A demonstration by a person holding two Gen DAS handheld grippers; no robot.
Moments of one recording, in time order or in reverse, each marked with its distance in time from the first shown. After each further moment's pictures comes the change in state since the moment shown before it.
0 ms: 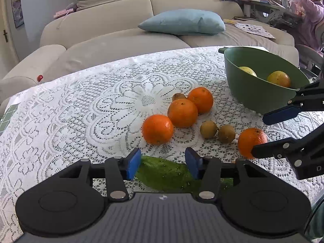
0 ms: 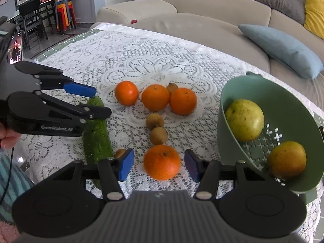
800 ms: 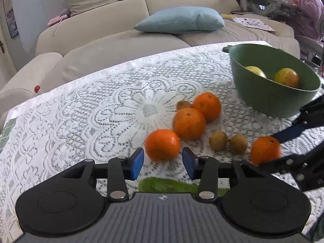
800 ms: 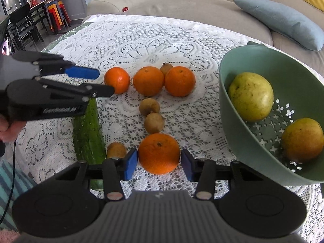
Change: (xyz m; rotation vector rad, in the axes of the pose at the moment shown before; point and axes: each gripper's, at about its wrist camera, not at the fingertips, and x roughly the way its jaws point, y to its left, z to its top) left arm 0.026 -0.001 0.020 0.070 0.008 0.022; right arm 0.027 -0.016 0.000 0.105 0.096 0.055
